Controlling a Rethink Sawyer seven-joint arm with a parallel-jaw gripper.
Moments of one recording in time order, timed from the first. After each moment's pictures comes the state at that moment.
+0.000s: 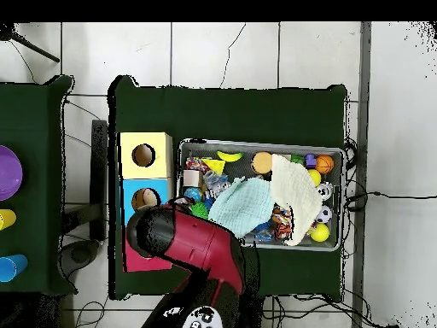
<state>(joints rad) 0.26 -0.64 -0.47 1.77 0.35 0.59 2.57</state>
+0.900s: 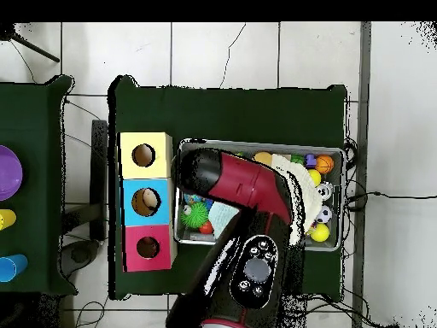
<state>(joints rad) 0.04 -0.52 -0.38 1.44 0.23 0.77 2.57</state>
